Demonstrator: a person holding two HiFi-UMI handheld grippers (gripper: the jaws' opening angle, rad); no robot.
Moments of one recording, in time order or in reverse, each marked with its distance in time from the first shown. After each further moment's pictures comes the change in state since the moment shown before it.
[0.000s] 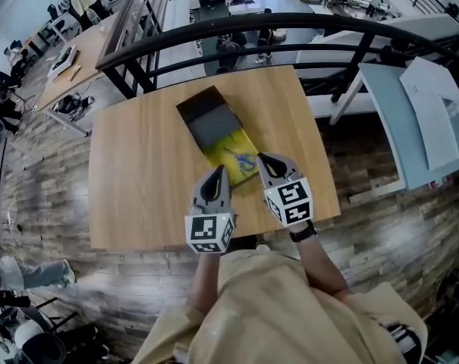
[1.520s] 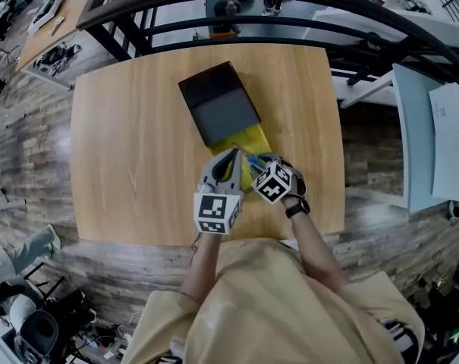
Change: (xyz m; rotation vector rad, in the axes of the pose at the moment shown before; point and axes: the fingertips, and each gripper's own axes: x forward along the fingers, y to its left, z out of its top) left arm 0.160 0.109 -0.100 -0.133 0.194 -0.050; right arm 0.214 -0.009 -0.212 -0.370 0.752 0.341
